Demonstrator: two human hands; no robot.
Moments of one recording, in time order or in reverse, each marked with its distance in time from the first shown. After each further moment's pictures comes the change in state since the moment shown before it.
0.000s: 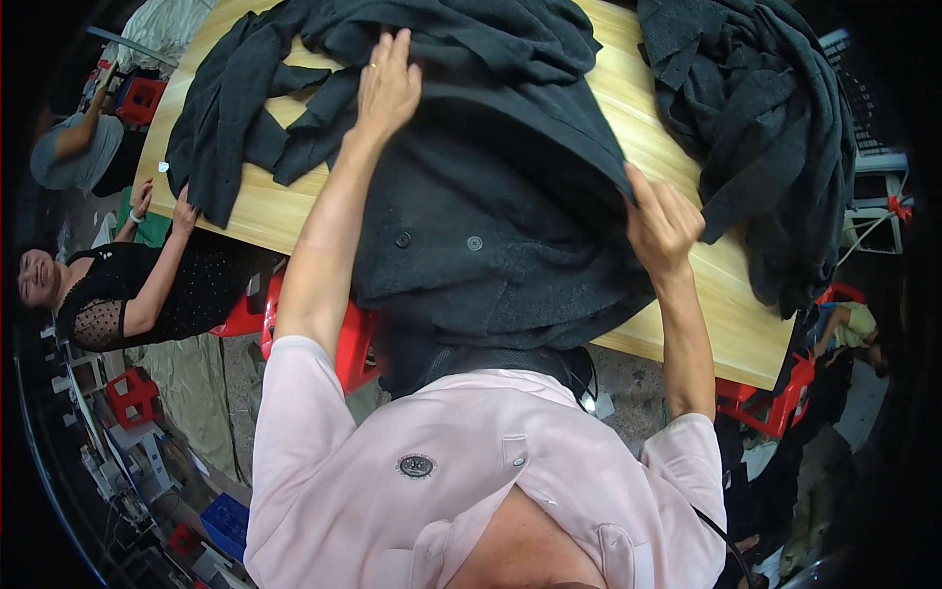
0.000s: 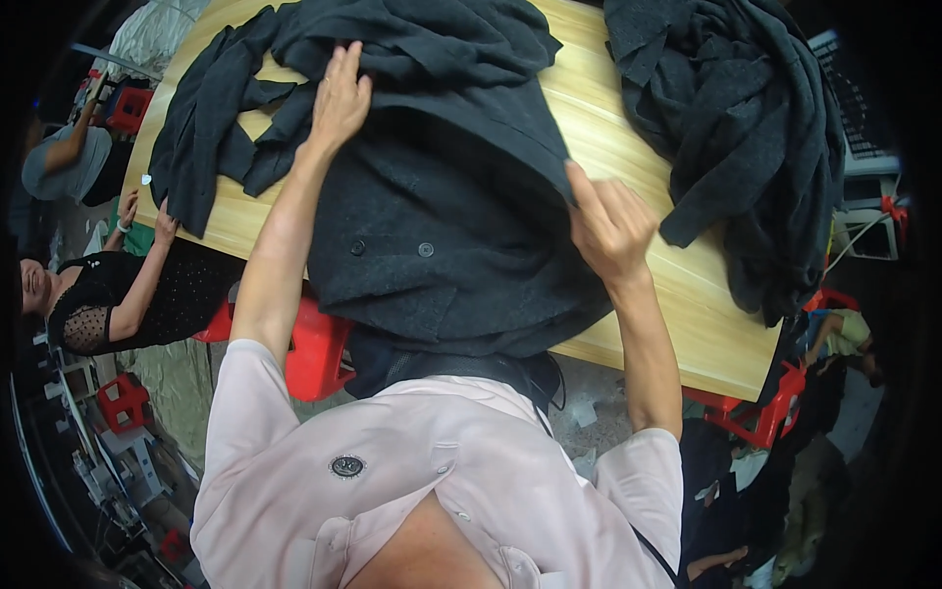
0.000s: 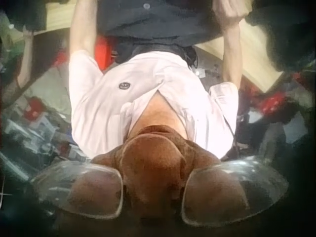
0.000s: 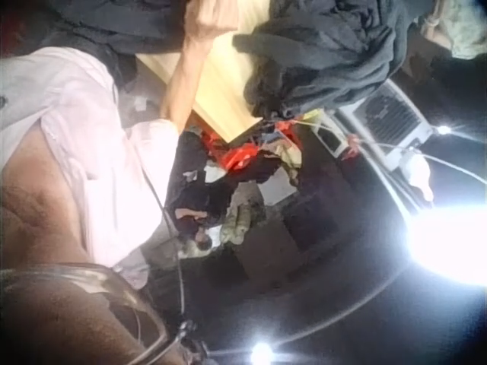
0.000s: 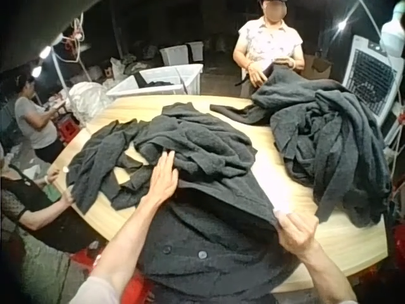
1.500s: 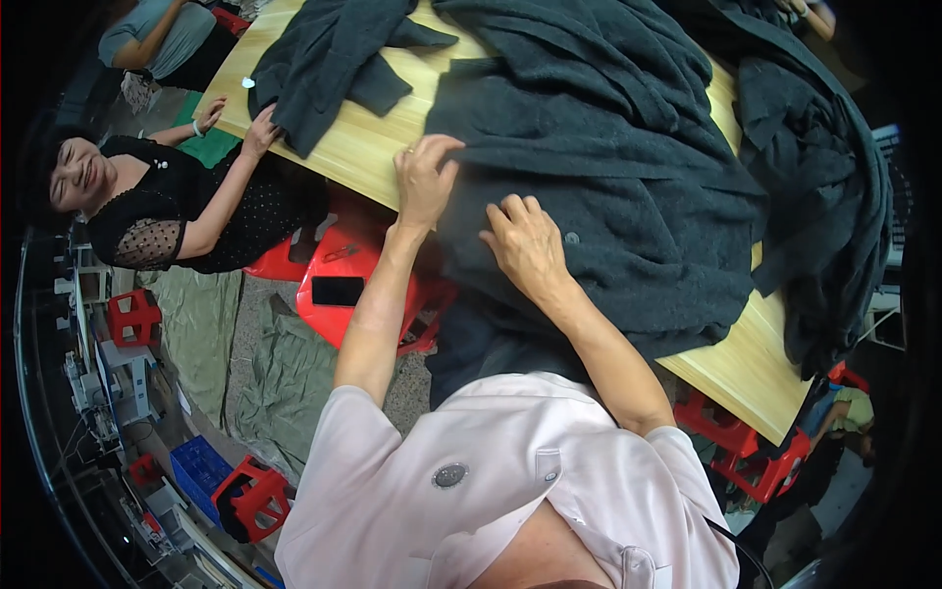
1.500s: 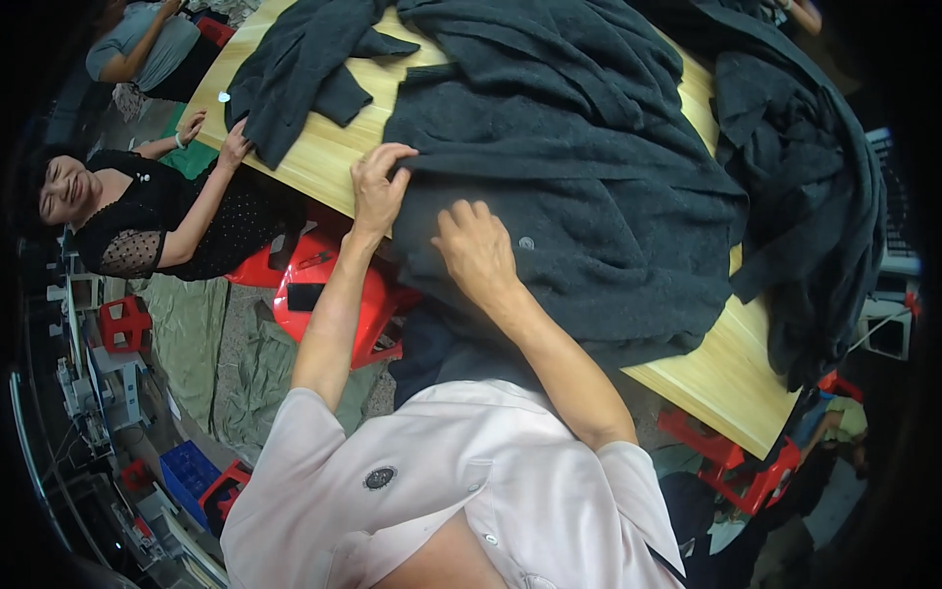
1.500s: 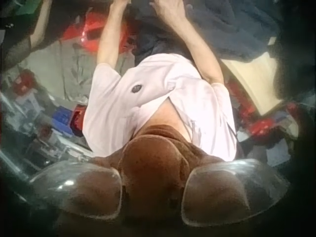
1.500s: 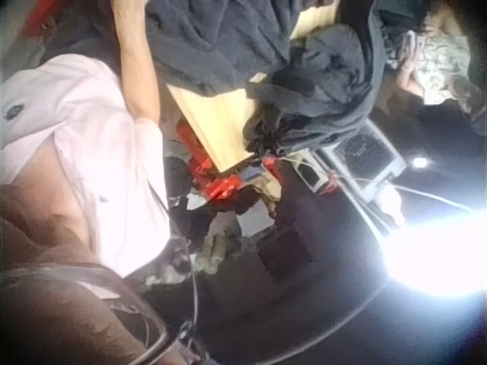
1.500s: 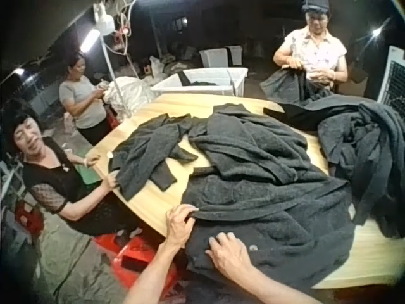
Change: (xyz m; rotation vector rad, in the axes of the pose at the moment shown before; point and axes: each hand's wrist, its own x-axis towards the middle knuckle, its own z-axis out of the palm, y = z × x) left_hand -0.190 -0.025 -0.120 -0.176 0.128 -0.211; right_hand 0.032 -0.249 0.150 0.423 -0.543 0.098
